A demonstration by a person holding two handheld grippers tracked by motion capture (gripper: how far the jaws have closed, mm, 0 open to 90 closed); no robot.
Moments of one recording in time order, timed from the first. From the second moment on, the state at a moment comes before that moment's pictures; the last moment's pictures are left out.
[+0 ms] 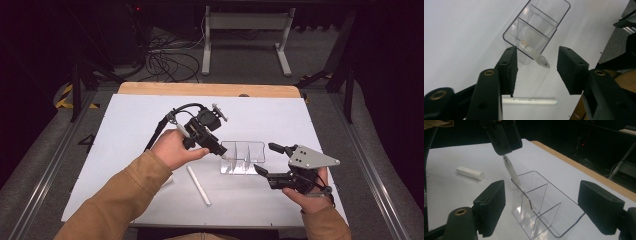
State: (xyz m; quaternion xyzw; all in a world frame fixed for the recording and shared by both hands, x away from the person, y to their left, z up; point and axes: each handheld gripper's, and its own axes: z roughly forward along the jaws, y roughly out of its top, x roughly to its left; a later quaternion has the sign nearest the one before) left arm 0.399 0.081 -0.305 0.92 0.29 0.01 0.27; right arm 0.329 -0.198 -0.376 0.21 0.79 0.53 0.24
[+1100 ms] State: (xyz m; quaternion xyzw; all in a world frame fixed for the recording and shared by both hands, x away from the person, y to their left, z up) left arm 0.334 0.196 -0.346 0.79 0.33 0.17 0.49; right arm 0.327 -0.186 -0.374 0.21 0.79 0.53 0.24
